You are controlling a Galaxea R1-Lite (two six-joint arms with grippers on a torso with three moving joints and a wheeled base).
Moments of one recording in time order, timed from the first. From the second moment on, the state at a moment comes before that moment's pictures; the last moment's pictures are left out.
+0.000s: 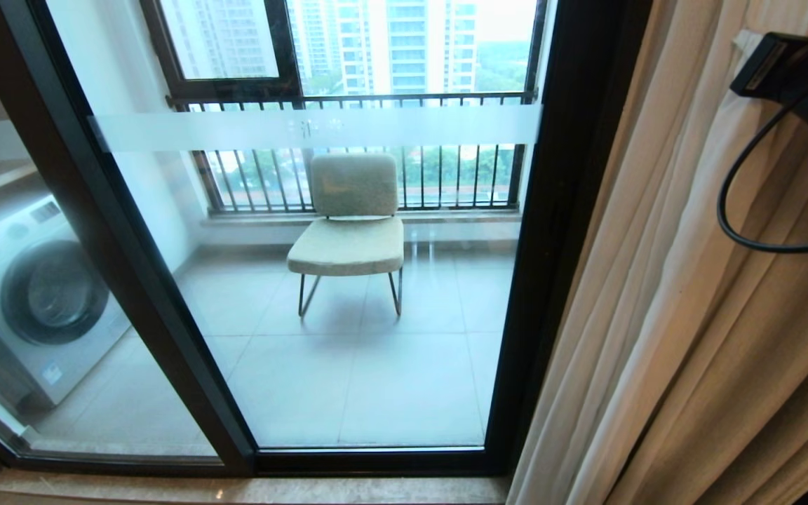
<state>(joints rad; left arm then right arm) 0.00 0.00 0.00 0.00 -0.02 0.02 0.05 1.64 -1.26 -0.75 -0.01 0.03</state>
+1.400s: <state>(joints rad) 0.00 0.00 0.00 -0.01 -0.02 0.00 0.19 1.70 -1.29 -0.76 -0.16 0.04</state>
